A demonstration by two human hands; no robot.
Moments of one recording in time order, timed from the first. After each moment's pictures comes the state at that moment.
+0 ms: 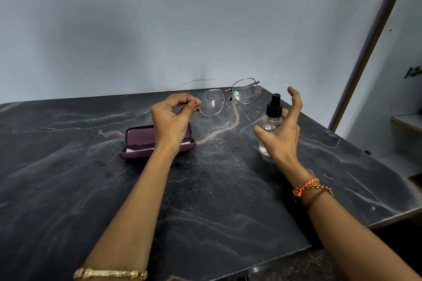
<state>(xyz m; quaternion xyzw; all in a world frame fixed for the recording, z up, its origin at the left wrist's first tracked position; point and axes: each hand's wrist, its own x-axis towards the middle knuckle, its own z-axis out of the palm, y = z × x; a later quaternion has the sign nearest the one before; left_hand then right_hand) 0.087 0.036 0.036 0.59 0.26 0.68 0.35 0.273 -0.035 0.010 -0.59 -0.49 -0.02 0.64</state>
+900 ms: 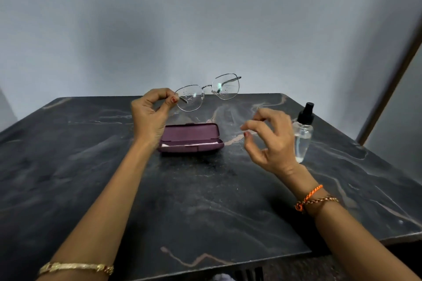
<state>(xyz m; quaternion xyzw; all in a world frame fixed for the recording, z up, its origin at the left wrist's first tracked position) -0.006 0.035 0.054 0.60 0.27 0.70 0.26 0.210 -0.042 0.029 -0.35 -0.70 -0.37 0.50</state>
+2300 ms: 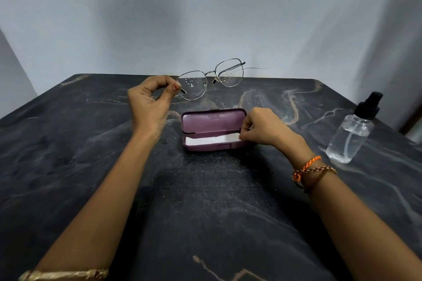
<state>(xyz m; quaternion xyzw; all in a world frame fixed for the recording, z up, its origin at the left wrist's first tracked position) -0.050 0.056 0.035 0.57 0.33 0.71 0.24 0.158 0.032 0.032 -0.67 -0.72 0.07 0.15</state>
